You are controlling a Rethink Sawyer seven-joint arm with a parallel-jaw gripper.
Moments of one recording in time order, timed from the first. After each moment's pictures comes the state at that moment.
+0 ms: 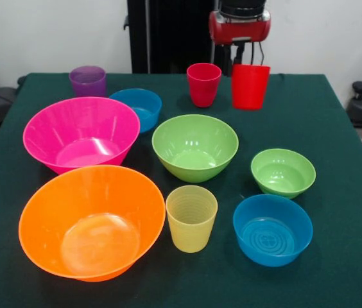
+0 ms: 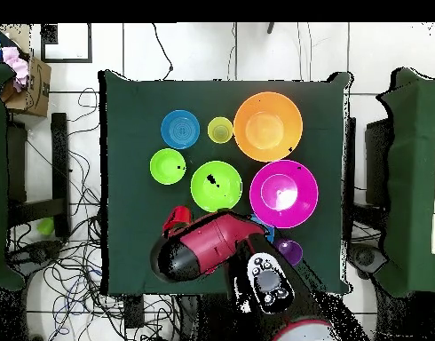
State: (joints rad) arm -0.39 -0.83 0.39 2.07 -0.65 0.42 2.08
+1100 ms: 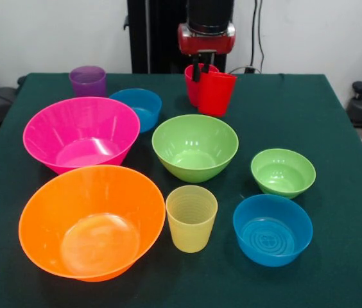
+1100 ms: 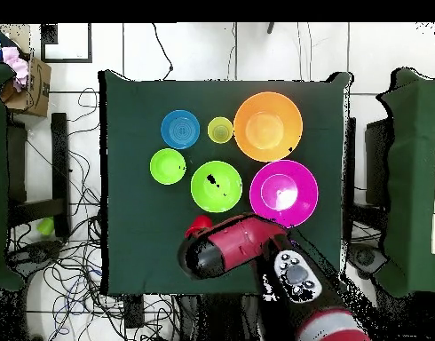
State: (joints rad) arm -0.48 -0.79 0.35 2.05 -0.66 0.48 2.08
